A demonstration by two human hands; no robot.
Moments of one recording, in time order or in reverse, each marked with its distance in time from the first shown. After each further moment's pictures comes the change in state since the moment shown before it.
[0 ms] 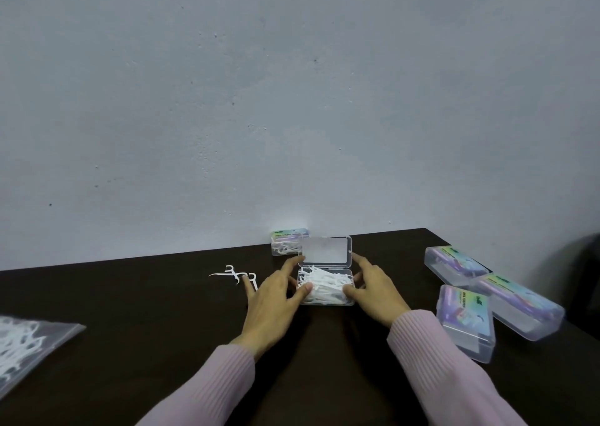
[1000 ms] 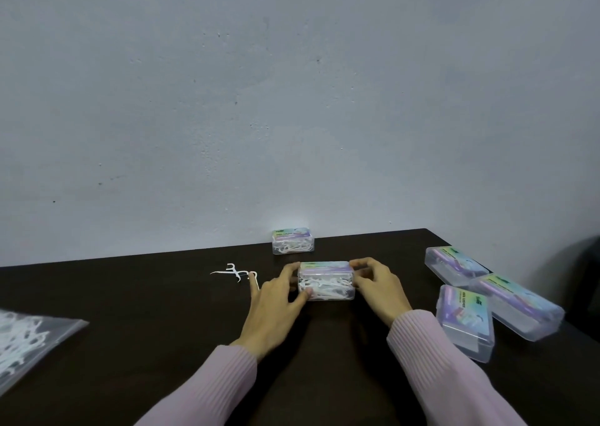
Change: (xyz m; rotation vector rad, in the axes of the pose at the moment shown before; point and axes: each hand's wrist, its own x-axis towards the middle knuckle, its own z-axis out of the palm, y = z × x) left_hand -0.006 -0.001 0.003 -0.031 0.022 0.057; right_hand -0.002 0.003 -0.002 0.283 0.109 0.075
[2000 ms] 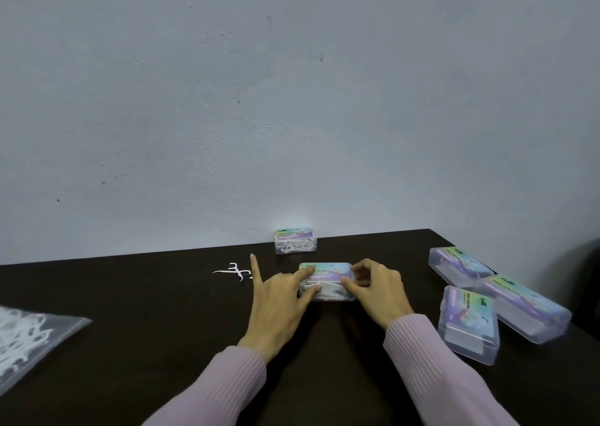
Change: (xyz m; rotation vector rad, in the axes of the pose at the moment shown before) left_hand 0.001 0.016 -0.004 0.497 -0.007 0.057; right_hand -0.002 -0.001 0.007 -0.265 0.087 -0.124
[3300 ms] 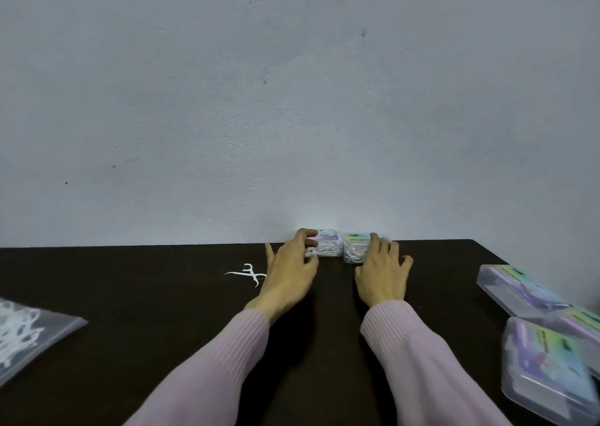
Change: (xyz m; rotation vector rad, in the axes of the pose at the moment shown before) left_hand 0.069 -0.038 0.017 -0.555 0.076 -0.128; right_hand 0.082 -0.003 0.064 -0.701 0.114 -0.013
